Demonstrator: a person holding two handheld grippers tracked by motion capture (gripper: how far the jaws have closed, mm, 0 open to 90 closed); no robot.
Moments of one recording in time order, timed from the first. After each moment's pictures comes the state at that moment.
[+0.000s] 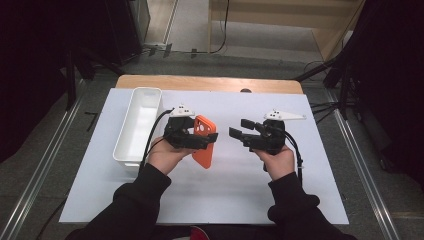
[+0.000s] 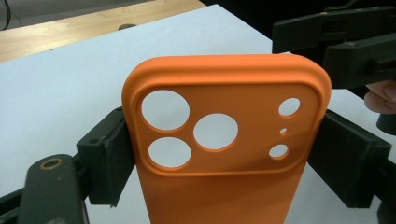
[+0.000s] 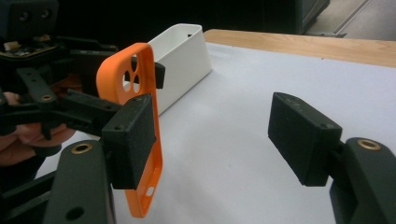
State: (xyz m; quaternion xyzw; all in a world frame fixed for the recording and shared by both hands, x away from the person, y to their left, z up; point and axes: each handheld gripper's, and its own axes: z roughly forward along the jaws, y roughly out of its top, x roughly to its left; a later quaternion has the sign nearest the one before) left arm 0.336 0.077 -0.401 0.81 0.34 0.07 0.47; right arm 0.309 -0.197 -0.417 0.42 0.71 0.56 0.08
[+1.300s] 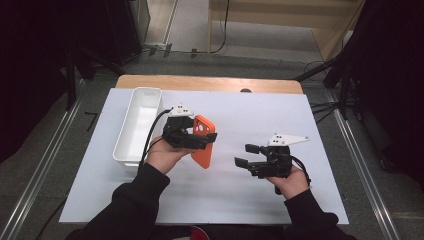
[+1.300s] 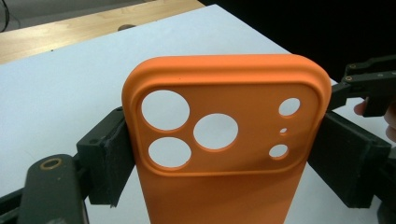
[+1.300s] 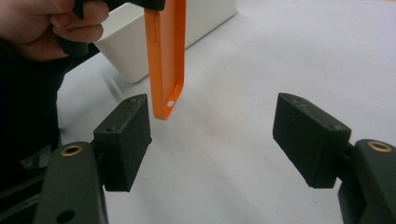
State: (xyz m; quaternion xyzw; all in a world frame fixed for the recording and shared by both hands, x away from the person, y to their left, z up) left arm 0.336 0.079 -0.399 0.81 0.34 0.07 0.48; right arm 0.263 -0.211 -0.449 0.38 0.76 0.52 0.04
